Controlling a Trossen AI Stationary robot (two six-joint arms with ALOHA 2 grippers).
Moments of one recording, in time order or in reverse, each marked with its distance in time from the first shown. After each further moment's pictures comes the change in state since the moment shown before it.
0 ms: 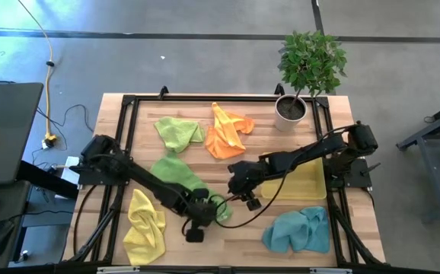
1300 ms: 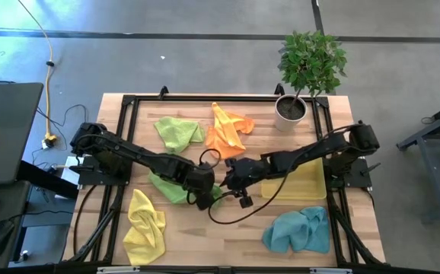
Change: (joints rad) left arm 0.192 -0.168 -0.001 -0.249 -0.061 -0.373; right arm 0.002 -0.014 -0.001 0.163 0.120 0.026
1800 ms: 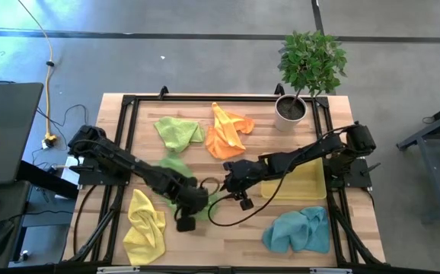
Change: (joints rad) left arm -0.142 0.001 0.000 -0.005 0.182 0.313; right arm -0.002 0.036 0.000 0.016 -0.072 0.000
